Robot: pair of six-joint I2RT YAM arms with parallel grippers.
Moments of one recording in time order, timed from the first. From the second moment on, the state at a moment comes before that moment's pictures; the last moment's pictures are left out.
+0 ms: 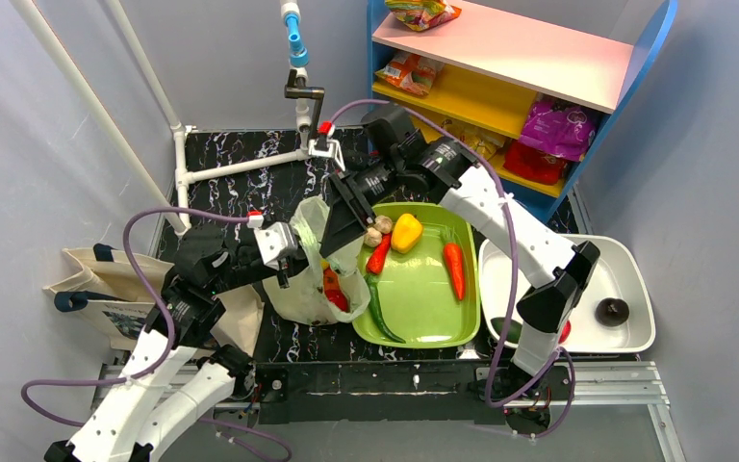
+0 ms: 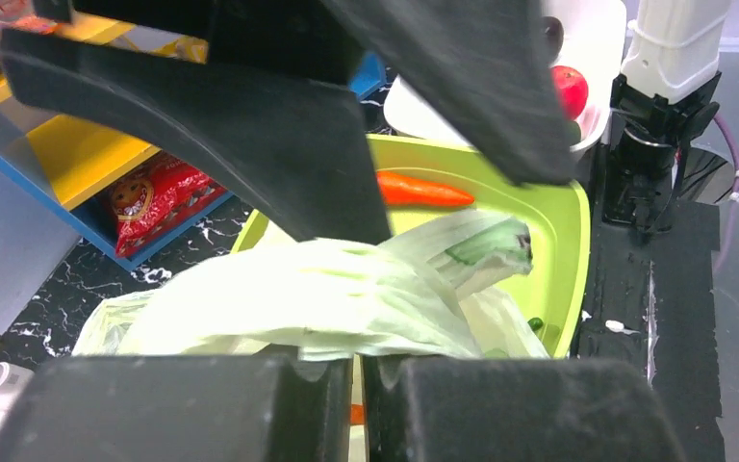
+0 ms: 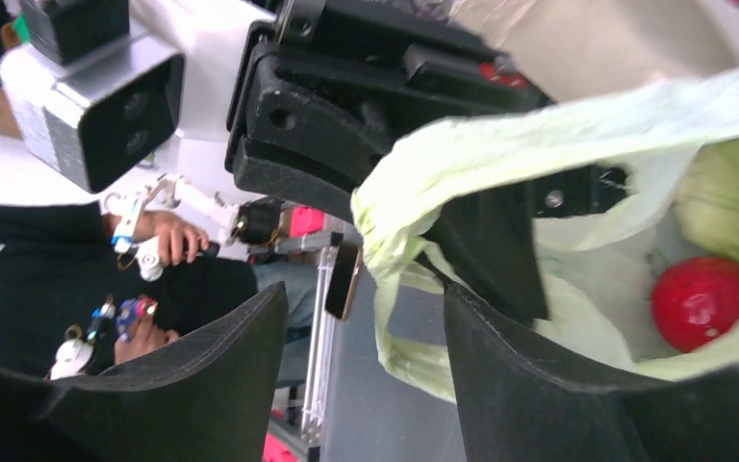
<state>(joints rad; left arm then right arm) -0.53 0.65 0.87 -0.33 0.67 0.27 0.90 1.78 2.01 -0.88 -1.19 0.35</state>
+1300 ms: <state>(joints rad) -0.53 0.66 0.90 -0.36 0.56 0.12 0.84 1.44 1.47 -0.41 -0.86 0.43</state>
